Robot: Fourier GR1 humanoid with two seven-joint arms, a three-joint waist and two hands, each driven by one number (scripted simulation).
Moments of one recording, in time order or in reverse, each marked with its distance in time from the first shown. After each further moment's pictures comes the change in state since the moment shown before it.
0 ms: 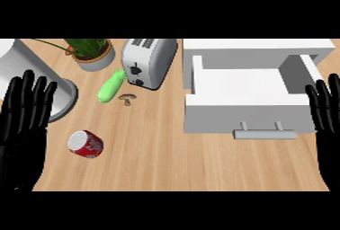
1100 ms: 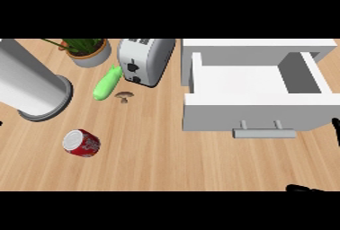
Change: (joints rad) left arm 0.169 0.603 0.382 0.340 0.757 -0.841 0.043; right arm 0.220 -0.014 -0.159 -0.017 -0.095 0.011 0.118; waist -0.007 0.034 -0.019
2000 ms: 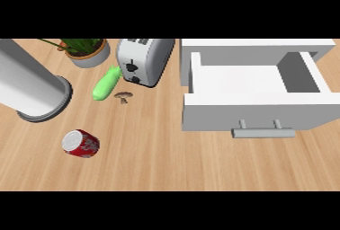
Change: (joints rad) left arm -0.037 0.115 -0.011 0.149 0.378 0.034 0.271; right arm 0.131 -0.028 -0.188 0.003 -0.166 0.192 -0.069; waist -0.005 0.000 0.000
